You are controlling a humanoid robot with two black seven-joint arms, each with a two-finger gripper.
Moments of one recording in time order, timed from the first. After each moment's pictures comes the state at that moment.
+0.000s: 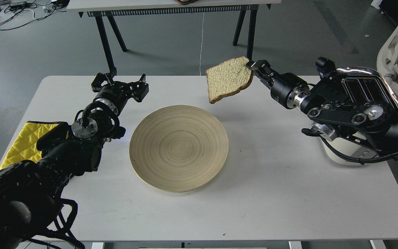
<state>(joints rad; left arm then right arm) -0.89 -0.01 -0.64 -0.16 -1.03 -0.49 0.16 1.39 -0.52 -0.39 1.10 -0.22 -0.30 0.41</state>
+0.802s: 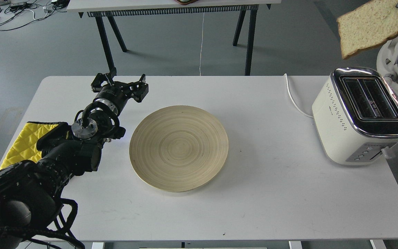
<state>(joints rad) -0.89 -0.01 -0.64 -0.16 -1.03 -0.49 0.16 1.77 -0.97 -0.88 1.12 -0.59 -0.30 0.37</state>
